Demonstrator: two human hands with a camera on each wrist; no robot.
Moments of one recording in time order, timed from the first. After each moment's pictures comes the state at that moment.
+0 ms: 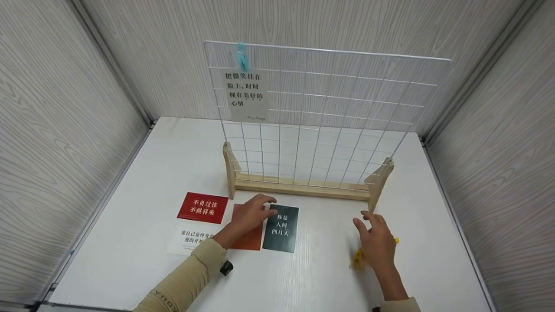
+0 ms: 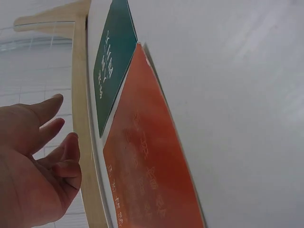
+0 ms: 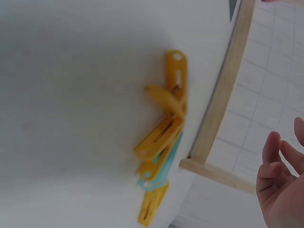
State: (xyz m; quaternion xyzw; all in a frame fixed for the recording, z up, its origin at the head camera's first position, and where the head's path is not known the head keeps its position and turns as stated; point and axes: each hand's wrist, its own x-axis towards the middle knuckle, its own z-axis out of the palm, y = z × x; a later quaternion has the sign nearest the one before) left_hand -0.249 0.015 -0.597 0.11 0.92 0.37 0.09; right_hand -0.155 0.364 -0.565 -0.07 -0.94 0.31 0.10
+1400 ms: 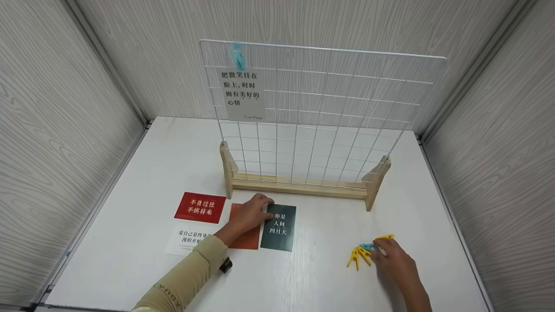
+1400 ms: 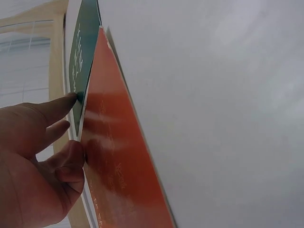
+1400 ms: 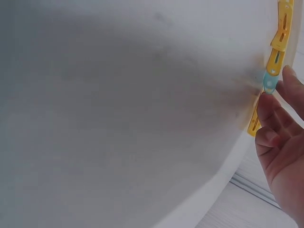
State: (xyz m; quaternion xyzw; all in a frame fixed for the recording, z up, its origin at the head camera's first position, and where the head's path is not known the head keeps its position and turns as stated) left_hand -0.258 0.018 -0.616 0.14 0.94 0.30 0.08; right_hand -0.130 0.445 -0.605 -0.06 -0.95 0.25 -0.17
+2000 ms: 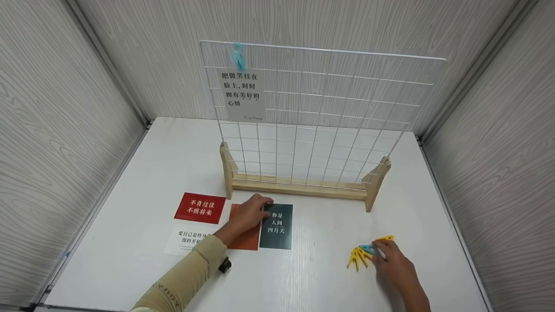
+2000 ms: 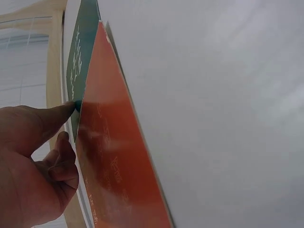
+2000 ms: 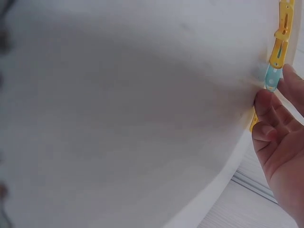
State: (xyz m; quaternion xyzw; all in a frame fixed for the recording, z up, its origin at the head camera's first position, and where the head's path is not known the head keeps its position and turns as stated) left_hand -0.260 0.014 -0.617 0.13 0.93 0.33 0.10; right_hand -0.128 0.444 -0.605 -0.06 -0.95 0.25 -0.19
